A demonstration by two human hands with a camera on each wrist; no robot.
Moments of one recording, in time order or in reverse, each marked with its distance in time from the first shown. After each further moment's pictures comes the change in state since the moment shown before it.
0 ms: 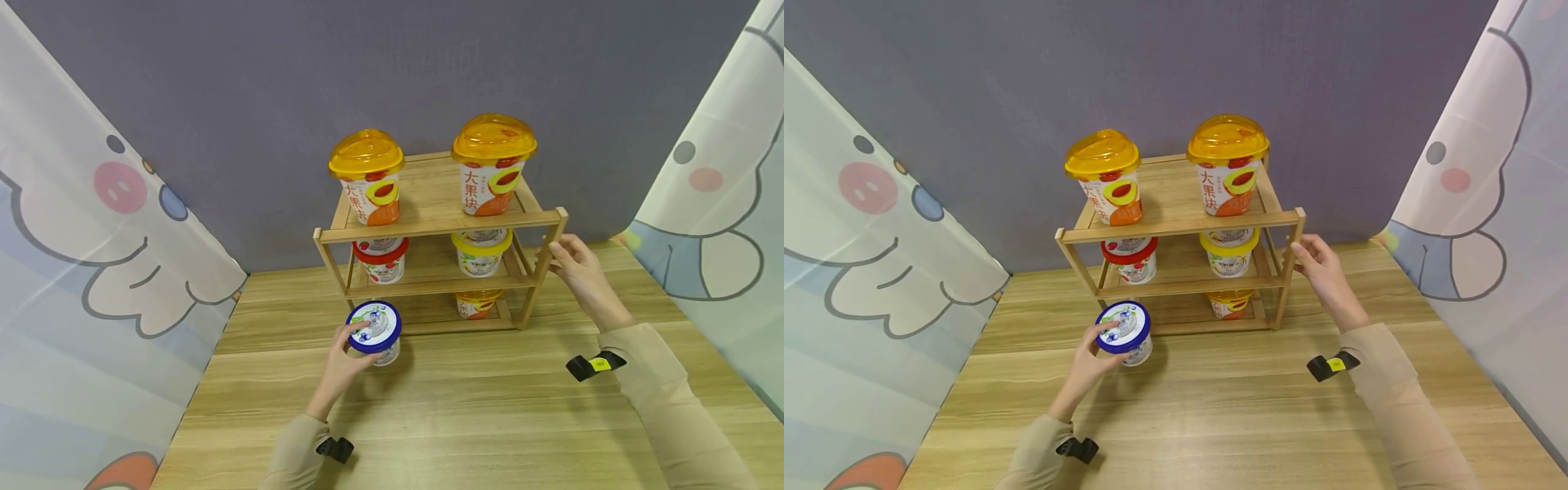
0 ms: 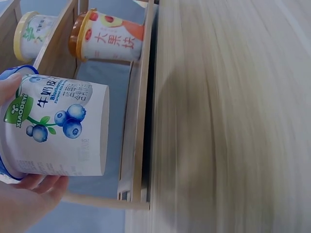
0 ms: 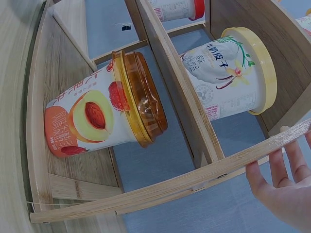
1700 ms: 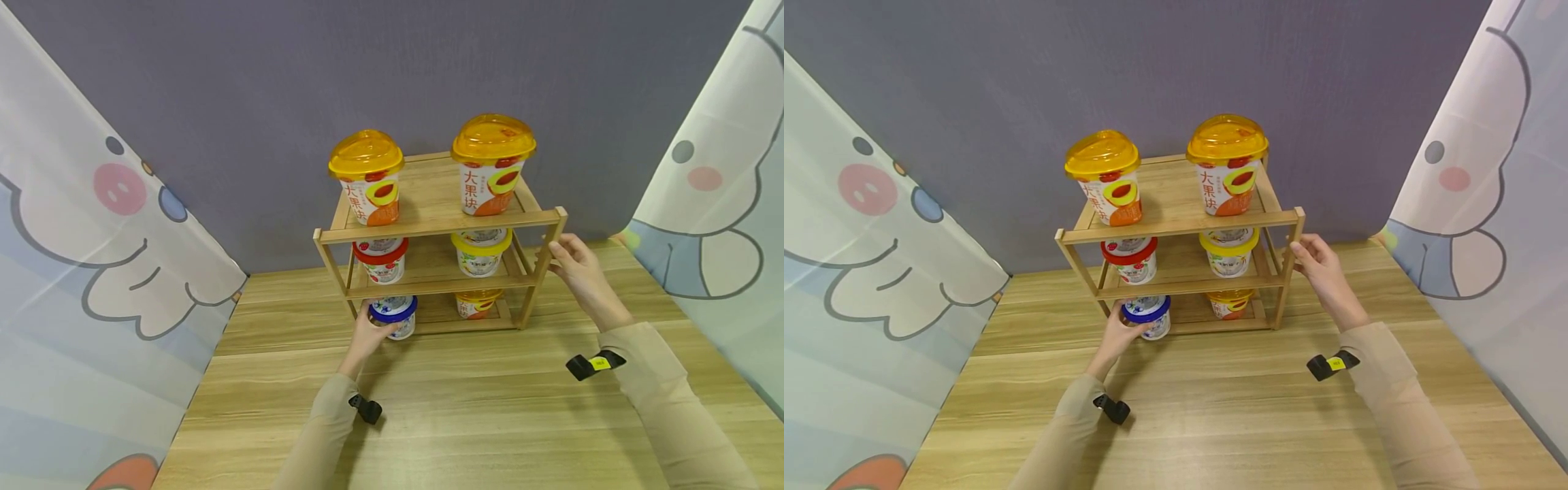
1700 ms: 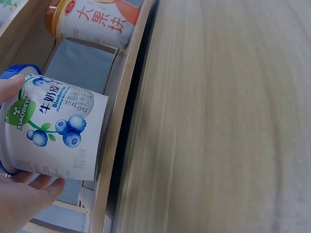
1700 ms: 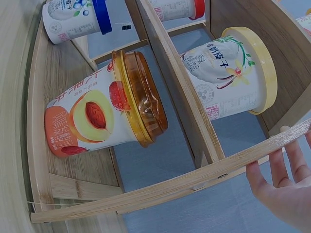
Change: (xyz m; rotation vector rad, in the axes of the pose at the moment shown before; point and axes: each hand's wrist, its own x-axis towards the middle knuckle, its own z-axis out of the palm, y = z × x) left_hand 0.062 -0.036 0.033 -0.058 -0.053 -0.060; right_hand -0.001 -0.002 0.001 0.010 -0.005 -0.003
